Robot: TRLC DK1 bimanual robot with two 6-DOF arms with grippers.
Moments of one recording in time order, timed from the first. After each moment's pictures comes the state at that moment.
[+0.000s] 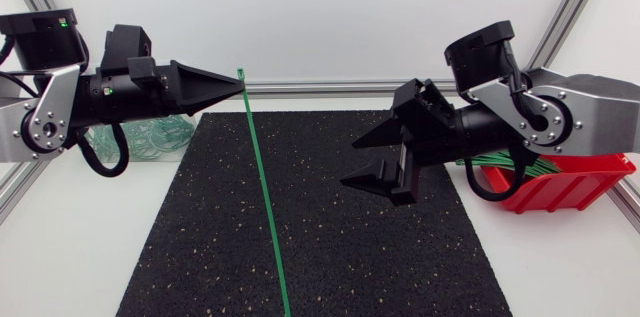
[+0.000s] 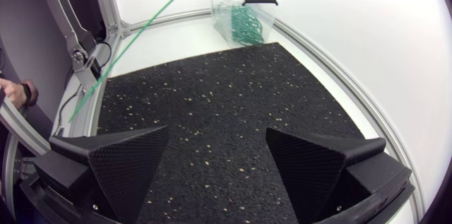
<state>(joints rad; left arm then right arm) -0.10 1.43 0.86 0.32 1.16 -0.58 0.39 1.42 0.90 -0.31 -0.65 -0.57</state>
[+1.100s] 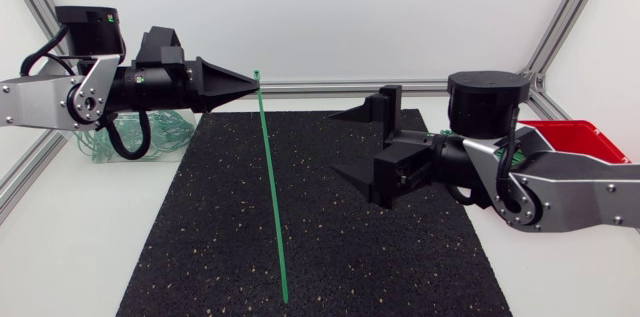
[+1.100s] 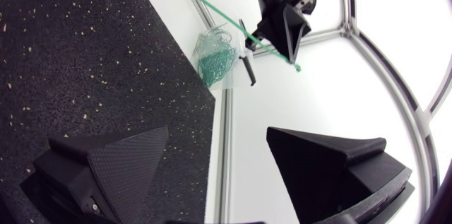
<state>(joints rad) -0.11 1.62 1.01 0.23 1.22 -0.58 0.49 1.43 0.62 0.49 -0.48 -1.43</state>
